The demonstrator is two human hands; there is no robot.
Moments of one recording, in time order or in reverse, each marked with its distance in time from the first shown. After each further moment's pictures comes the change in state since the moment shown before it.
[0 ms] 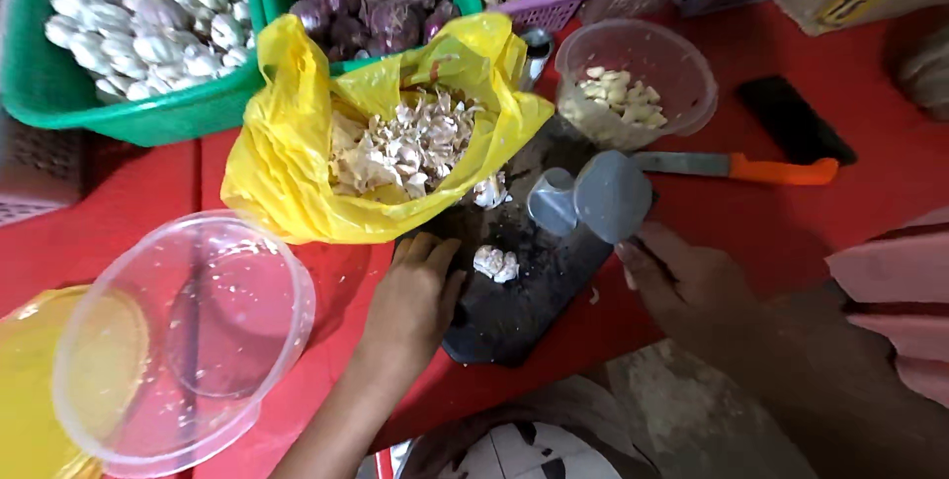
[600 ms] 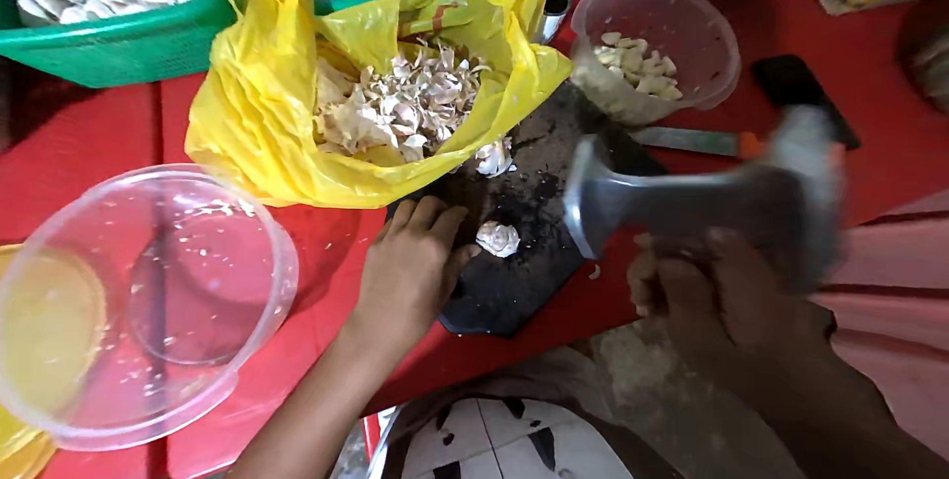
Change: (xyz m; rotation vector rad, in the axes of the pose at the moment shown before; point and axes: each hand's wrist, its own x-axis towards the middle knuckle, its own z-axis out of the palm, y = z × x) left_hand 0.000 -0.004 0.009 0.074 0.068 0.095; right_hand -0.015 -0.028 -0.004 0.238 -0.025 -0.120
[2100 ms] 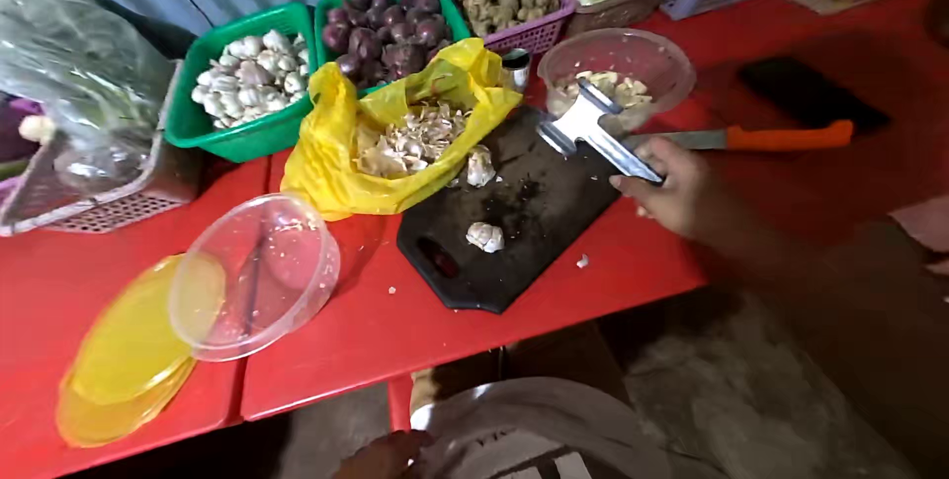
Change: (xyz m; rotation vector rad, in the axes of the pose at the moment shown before) left_hand -0.212 0.038 -0.018 -0.177 -0.689 -0.417; right_hand 0.030 0.093 -0.030 0.056 0.030 0.380
